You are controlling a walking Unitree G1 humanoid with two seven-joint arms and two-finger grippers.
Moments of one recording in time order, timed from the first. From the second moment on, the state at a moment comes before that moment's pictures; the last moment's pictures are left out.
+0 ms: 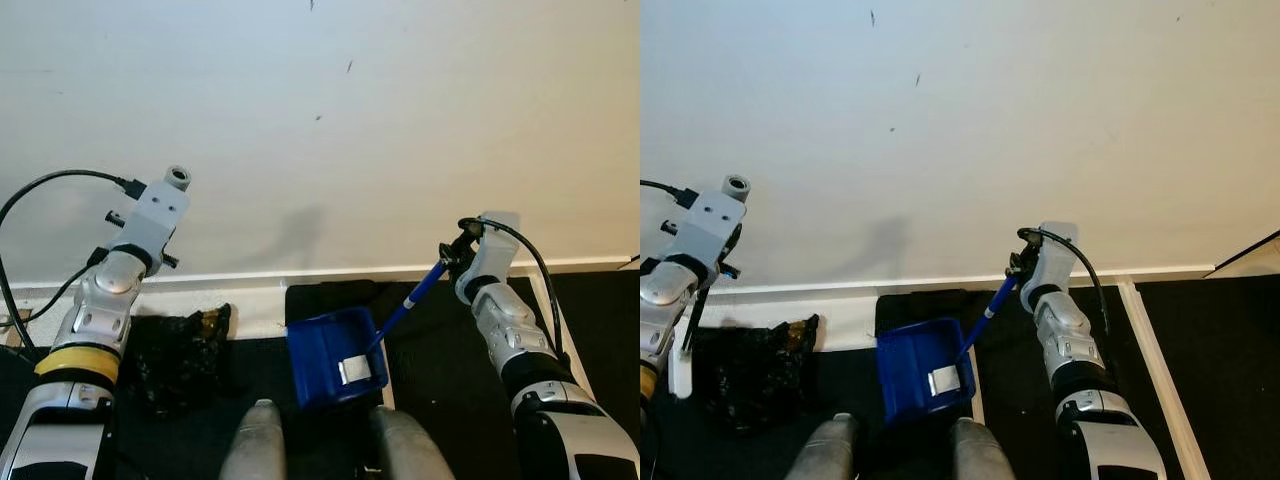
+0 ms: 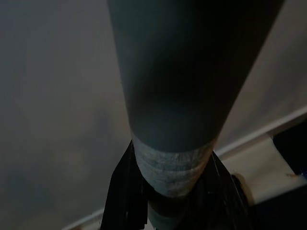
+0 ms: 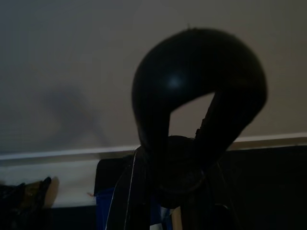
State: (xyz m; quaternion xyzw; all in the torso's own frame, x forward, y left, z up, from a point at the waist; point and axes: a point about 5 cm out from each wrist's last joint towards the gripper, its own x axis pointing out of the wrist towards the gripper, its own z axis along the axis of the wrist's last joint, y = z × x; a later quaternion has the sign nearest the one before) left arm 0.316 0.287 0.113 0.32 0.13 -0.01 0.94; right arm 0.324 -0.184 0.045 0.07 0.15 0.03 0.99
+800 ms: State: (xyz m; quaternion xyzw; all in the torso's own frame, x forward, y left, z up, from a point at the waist) left arm 0.326 0.269 0.091 0.31 0.14 -0.03 0.94; right arm 0.339 -0.125 0.057 0.03 0.13 0.02 0.99
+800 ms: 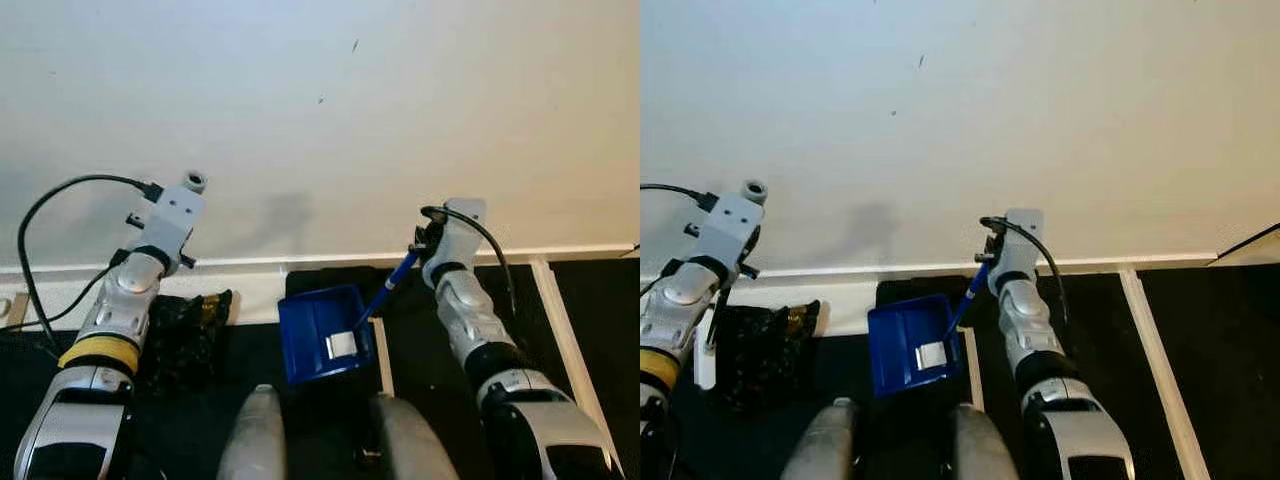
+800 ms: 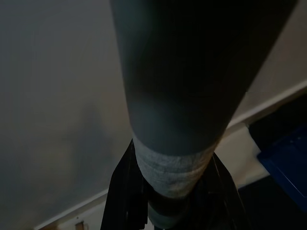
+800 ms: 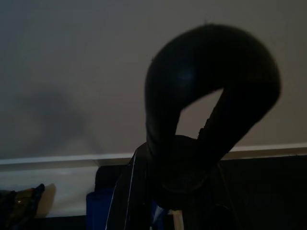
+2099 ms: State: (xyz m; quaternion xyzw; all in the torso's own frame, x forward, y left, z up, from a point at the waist) left arm 0.377 0.034 0.147 0.08 0.00 -0.19 0.98; right arm 0.353 -0.135 0.072 -0.01 0.13 0.03 0.99
